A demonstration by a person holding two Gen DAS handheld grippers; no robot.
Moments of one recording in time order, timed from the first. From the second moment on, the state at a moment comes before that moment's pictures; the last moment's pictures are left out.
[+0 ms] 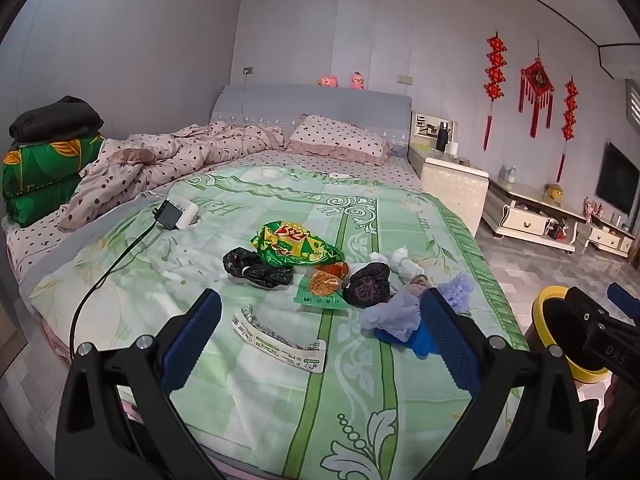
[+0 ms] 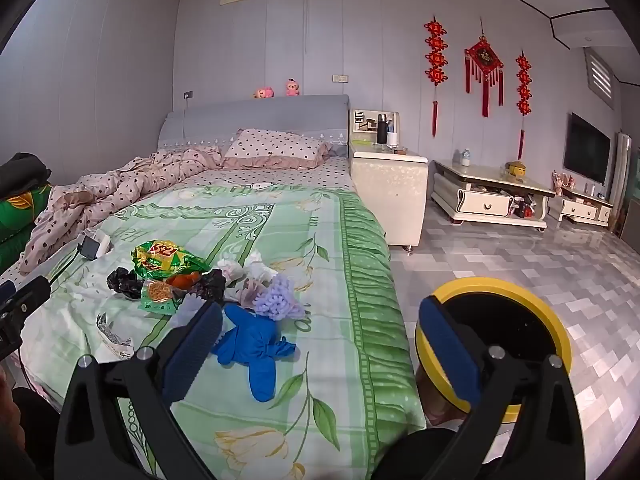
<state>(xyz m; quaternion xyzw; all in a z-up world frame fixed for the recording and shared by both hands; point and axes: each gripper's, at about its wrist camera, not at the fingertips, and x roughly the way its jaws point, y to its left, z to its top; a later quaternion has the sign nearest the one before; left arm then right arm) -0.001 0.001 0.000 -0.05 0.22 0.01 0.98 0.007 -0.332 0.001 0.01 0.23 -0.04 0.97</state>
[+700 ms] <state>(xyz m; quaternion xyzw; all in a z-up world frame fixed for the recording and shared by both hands) -0.002 0.001 -0.003 -0.05 0.22 0.01 0.97 0.008 -0.334 0.001 0.01 0.23 -0.04 0.97</state>
